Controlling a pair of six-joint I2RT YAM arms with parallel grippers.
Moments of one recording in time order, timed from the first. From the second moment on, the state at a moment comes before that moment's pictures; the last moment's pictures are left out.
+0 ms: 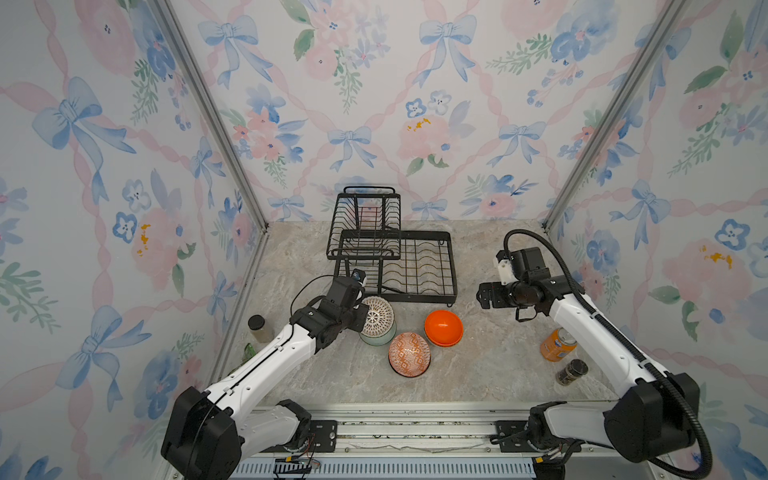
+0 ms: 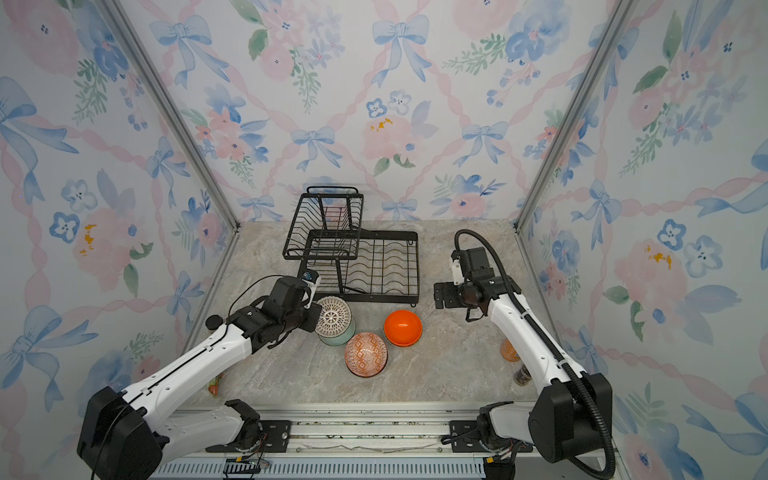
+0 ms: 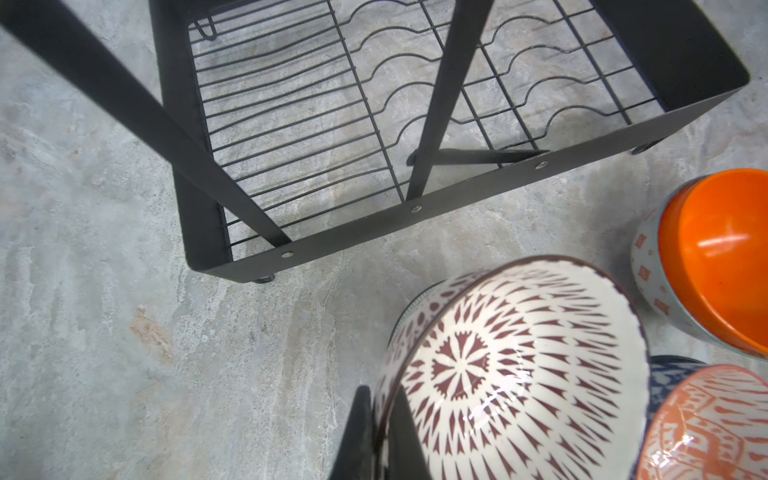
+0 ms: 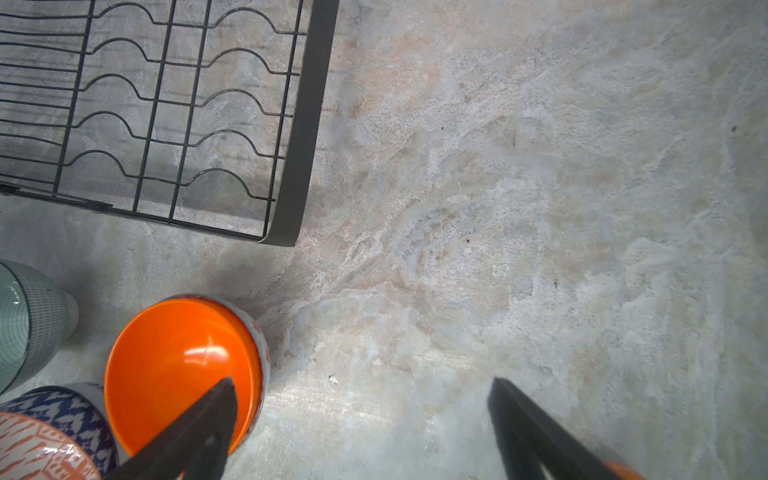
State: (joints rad) left arm -0.54 1.14 0.83 -0.52 -0.16 -0.12; right arm 0.23 1.30 1.09 -0.79 -0.04 0.12
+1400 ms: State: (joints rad) left arm -0.72 1.30 1.11 -0.44 -0.12 -0.15; right arm 0.55 1.27 1.24 -0.64 -0.26 0.24
